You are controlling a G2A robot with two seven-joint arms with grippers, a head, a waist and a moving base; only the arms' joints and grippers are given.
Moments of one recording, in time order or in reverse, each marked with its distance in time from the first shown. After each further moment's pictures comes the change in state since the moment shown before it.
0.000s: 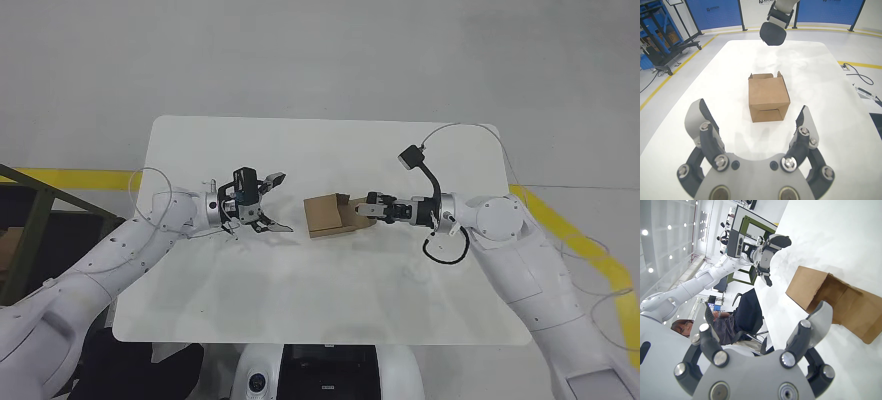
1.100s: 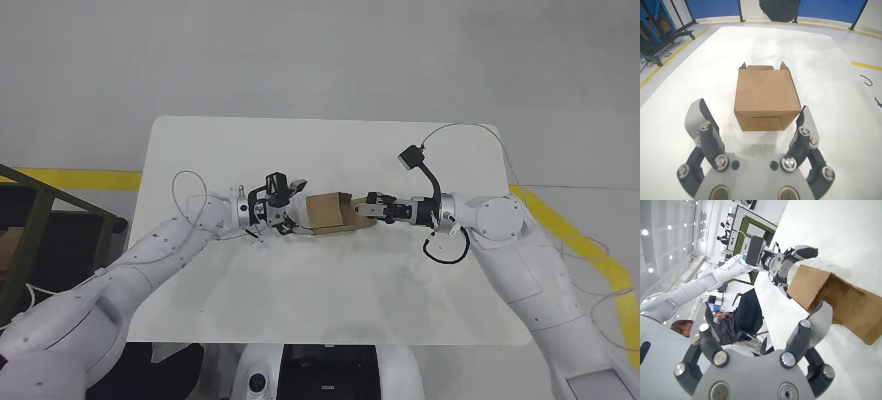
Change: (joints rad) left arm -0.046 -0.206 0.068 0.230 0.005 0.020 -0.031; right arm 0.000 0.000 0.000 0.000 0.000 0.000 0.000
